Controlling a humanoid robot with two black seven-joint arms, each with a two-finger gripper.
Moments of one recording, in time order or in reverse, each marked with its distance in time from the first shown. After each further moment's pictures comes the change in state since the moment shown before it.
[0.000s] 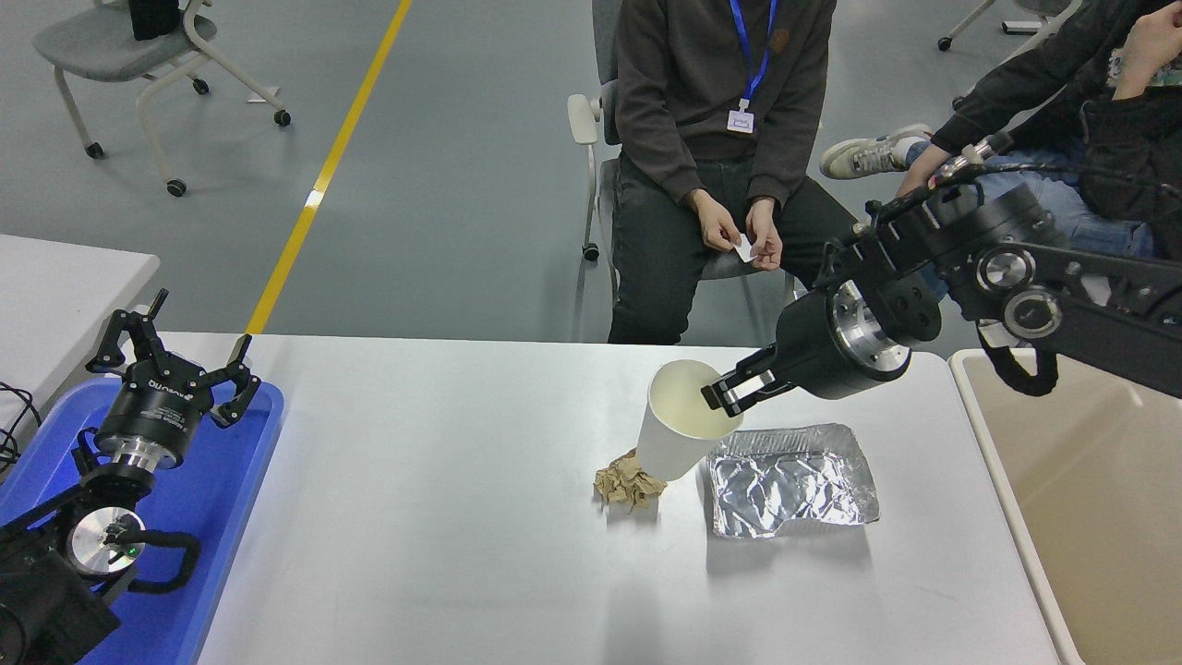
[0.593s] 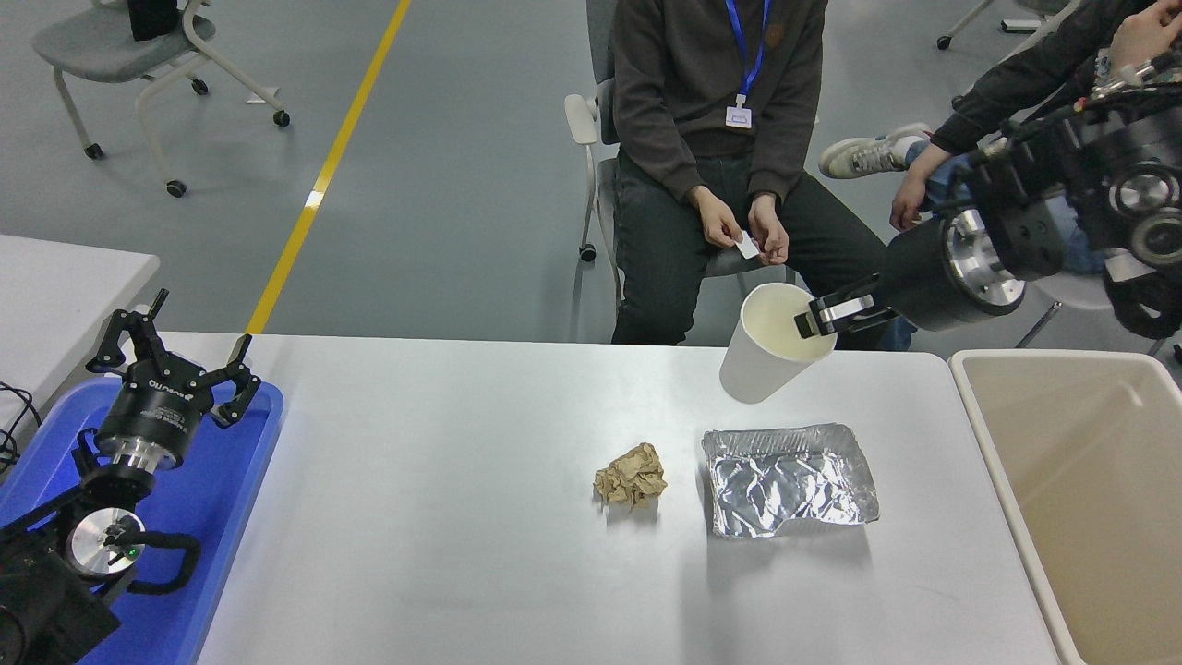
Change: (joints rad) left arm 0.000 0.000 0.000 0.000 0.000 0.000 0.000; right arm 0.018 -0.173 0.019 -0.177 -0.011 0.007 0.081
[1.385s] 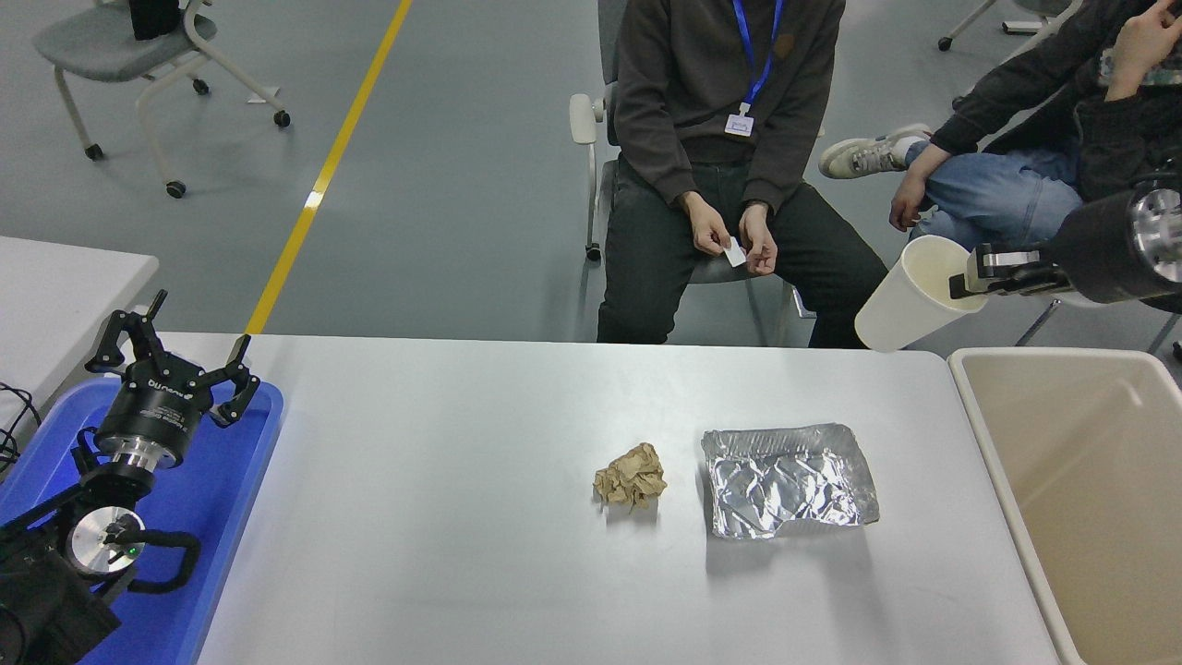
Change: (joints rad) left arm 0.000 0.000 0.000 0.000 0.000 0.000 0.000; right arm -0.151 -0.185 -0.016 -0.233 -0.134 -0.074 0.322
